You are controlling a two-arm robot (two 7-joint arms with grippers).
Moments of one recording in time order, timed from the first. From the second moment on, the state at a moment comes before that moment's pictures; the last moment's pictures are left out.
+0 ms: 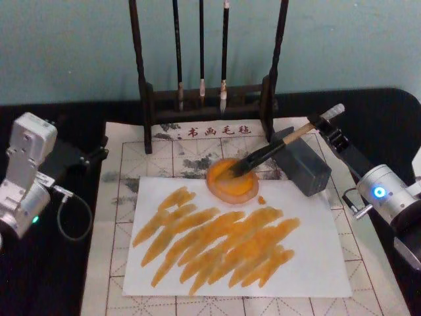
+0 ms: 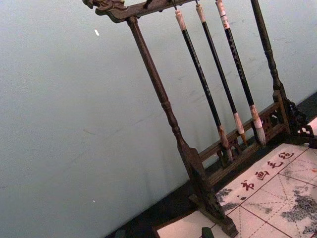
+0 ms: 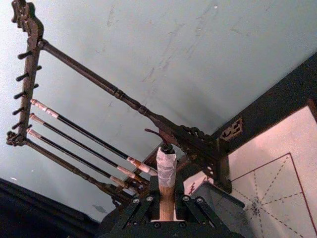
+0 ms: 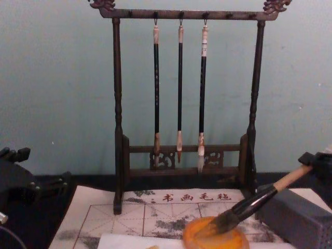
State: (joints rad) left arm -0.20 0.60 0.45 -1.41 -0.25 -0.12 0.03; right arm 0.29 0.42 -0.39 -1.18 1.43 0.08 0.38
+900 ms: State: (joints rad) left arm -0.20 0.60 0.45 -1.41 -0.25 -0.12 0.03; right arm 0.30 0.41 -0.38 -1.15 1.44 0.10 0.37
